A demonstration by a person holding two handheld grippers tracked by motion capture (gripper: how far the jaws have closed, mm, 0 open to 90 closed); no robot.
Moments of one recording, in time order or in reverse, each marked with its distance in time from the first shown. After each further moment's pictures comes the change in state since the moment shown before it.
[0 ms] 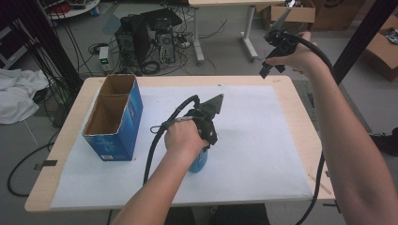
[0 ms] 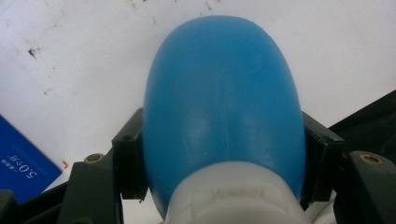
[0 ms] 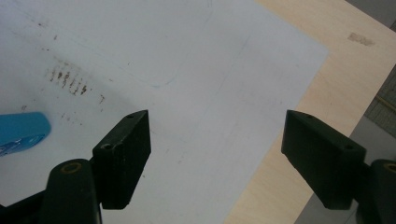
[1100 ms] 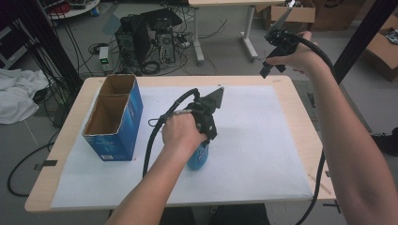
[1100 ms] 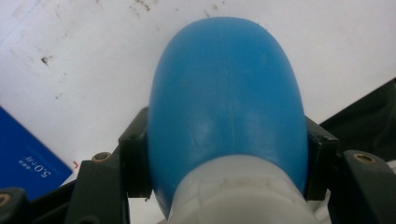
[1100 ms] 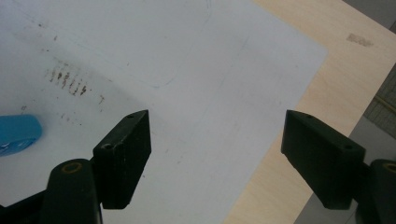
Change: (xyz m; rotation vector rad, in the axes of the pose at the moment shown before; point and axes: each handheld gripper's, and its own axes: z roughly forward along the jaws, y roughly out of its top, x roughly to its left) left arm 0.005 0.002 -0.026 -0.020 -0.014 0.029; right arm -0.002 0.000 -0.001 -0.004 0.000 0.001
